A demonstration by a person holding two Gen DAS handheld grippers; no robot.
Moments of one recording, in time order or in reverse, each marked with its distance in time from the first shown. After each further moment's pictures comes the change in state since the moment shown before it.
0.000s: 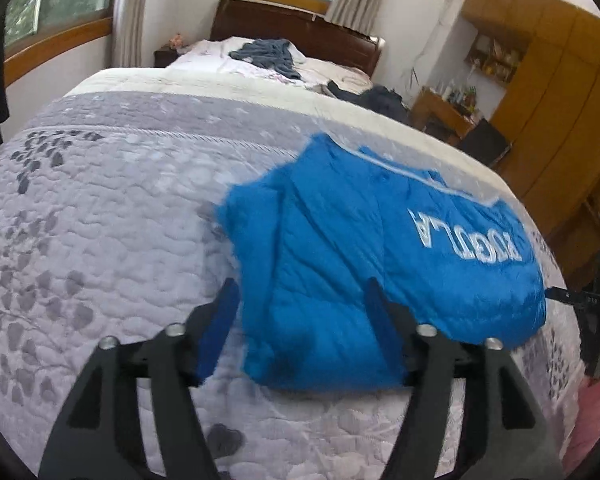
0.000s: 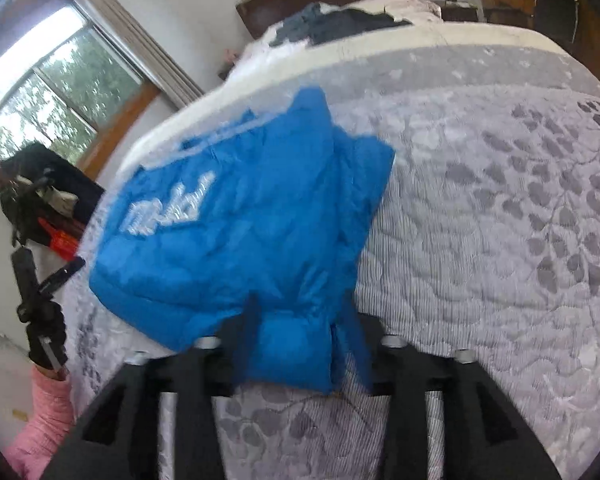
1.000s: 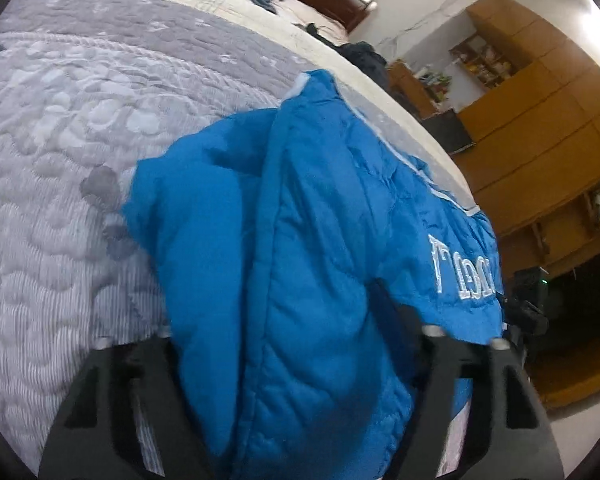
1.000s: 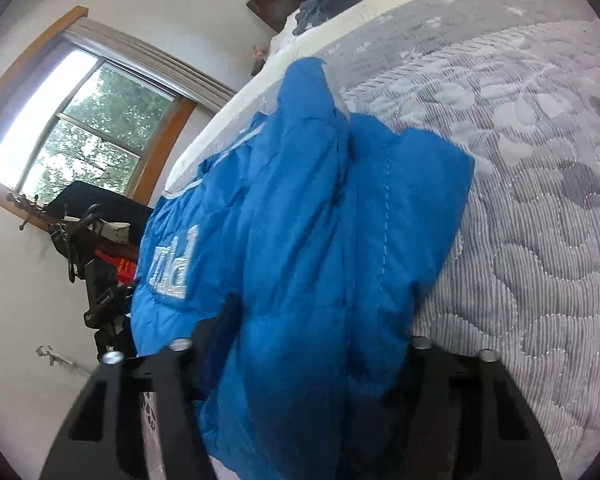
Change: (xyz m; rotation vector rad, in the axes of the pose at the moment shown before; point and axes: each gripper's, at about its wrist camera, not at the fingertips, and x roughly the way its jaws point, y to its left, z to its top) left arm 0.125 0.004 0.031 -0.179 0.239 -0.296; right arm 0.085 -0.022 0.045 0.132 0.068 0.296
